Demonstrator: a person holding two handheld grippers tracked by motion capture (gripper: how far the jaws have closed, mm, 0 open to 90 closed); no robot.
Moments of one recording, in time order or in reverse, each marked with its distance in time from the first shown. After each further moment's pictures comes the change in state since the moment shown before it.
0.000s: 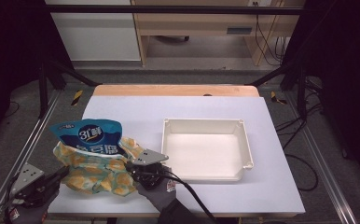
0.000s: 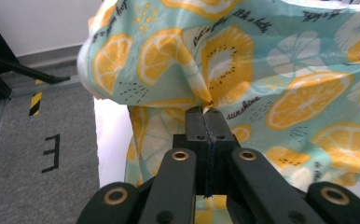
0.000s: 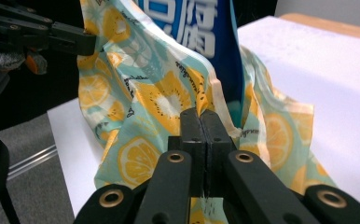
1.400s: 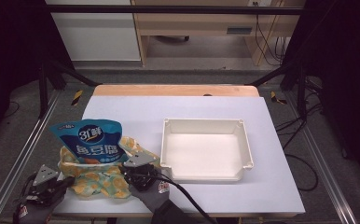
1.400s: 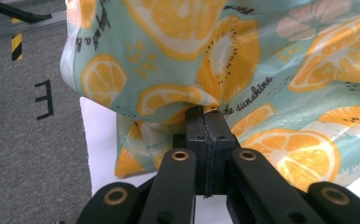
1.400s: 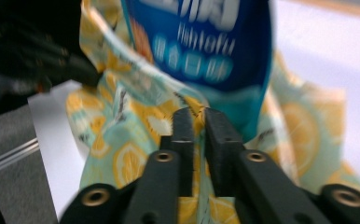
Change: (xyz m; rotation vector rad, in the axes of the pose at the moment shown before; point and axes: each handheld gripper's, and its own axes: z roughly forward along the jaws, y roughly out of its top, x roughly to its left) left arm 0.013 -0.029 0.033 0.250 -0.022 0.004; right arm 0.009 -0.009 0.028 0.064 -0.028 -0.012
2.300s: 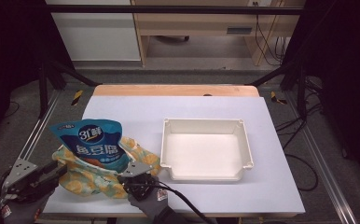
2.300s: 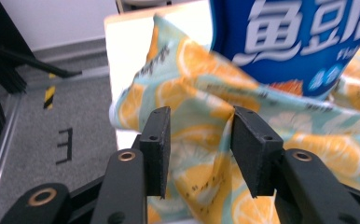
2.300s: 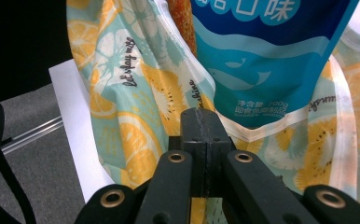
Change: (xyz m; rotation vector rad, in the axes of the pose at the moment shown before) left arm -0.007 0.039 -0.057 -0.245 0.061 -0.013; right arm 0.013 -0.019 0.006 0.041 0.065 -0.020
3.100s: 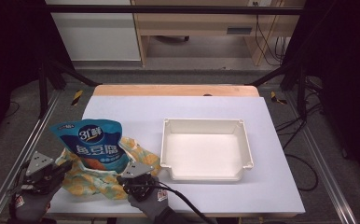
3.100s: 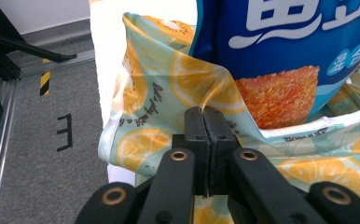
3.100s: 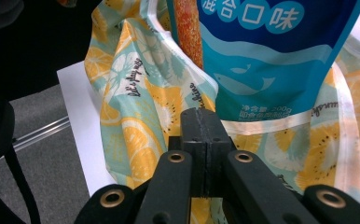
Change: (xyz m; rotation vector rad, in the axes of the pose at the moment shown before) left arm -0.005 0.001 0.029 0.116 -0.002 0.032; right arm 0.001 0.001 -0.003 -0.021 0.016 -0.013
